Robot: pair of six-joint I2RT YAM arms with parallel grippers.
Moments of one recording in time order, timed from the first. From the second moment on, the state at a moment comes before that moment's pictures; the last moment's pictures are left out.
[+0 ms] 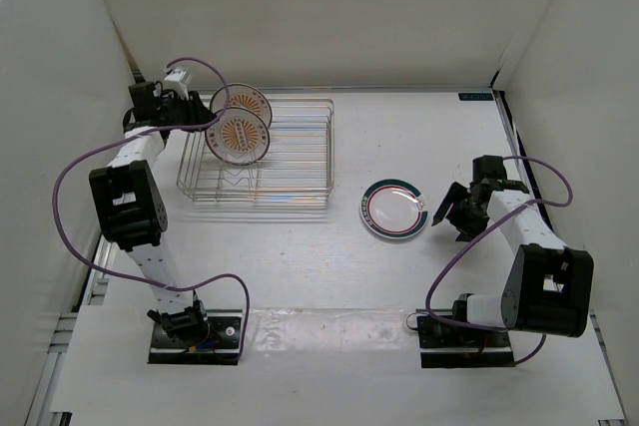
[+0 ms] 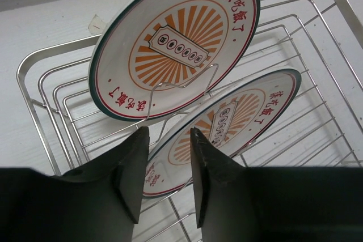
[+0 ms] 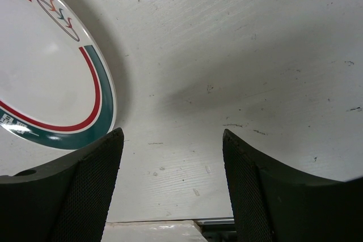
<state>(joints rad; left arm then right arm) 0.21 1.94 1.46 -0.07 0.77 0.09 -0.07 1.32 0.79 -0.74 -0.11 0.44</state>
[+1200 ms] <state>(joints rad) 0.27 1.86 1.54 0.09 0.91 -0.26 -0.07 1.29 0.84 -0.74 -0.19 0.44</state>
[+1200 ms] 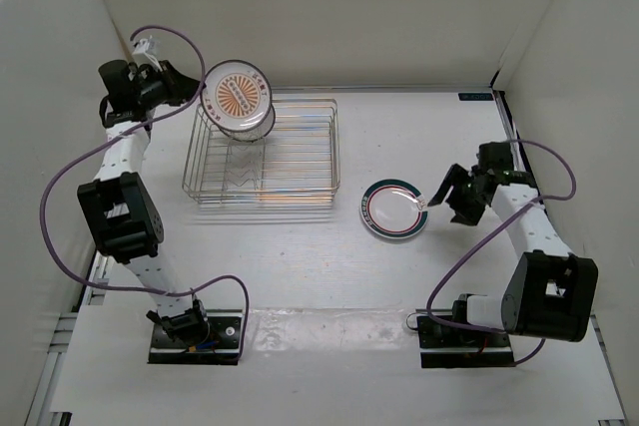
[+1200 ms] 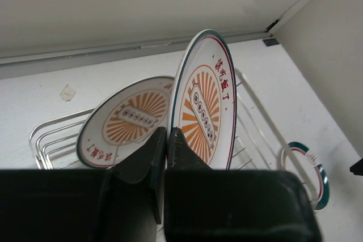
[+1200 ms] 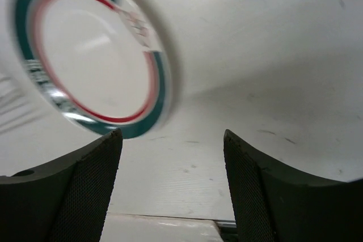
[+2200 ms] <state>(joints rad) -0.33 1.69 1.31 0.06 0.74 -0.87 0.17 1.37 1.09 -0.15 -0.80 0.87</state>
